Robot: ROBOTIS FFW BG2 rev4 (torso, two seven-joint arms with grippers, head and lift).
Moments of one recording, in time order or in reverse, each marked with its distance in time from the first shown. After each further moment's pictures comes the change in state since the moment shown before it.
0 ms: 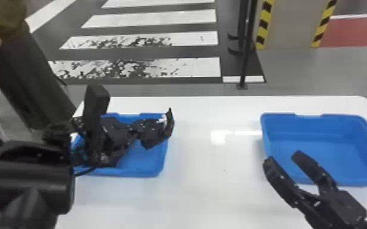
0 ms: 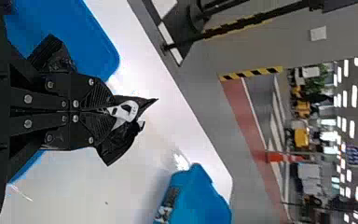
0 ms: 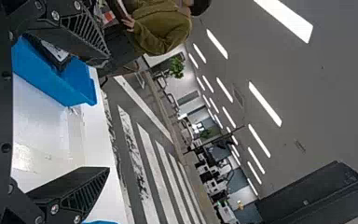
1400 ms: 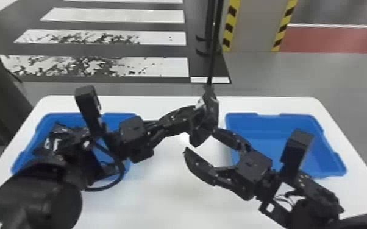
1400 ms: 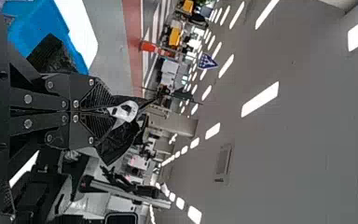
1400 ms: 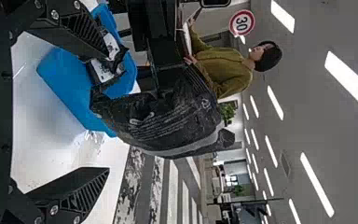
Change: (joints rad) left arm -0.015 -0.006 -0.250 0.110 0.736 -0.217 0.096; right arm -0.255 -0.061 0.143 0.007 0.296 0.212 0.079
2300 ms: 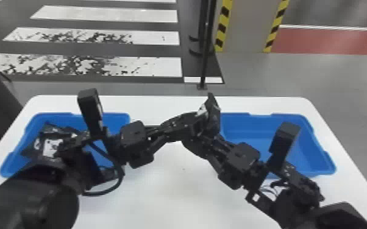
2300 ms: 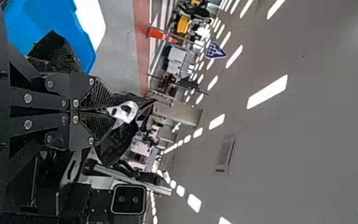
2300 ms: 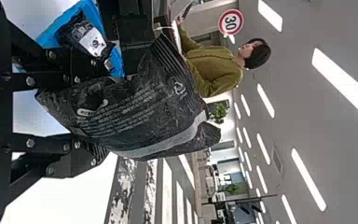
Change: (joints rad) left arm -0.005 0.004 -0.038 0.008 0.024 0.033 0.004; right arm -0.060 0.004 0.009 0.074 -0.060 -0.036 -0.019
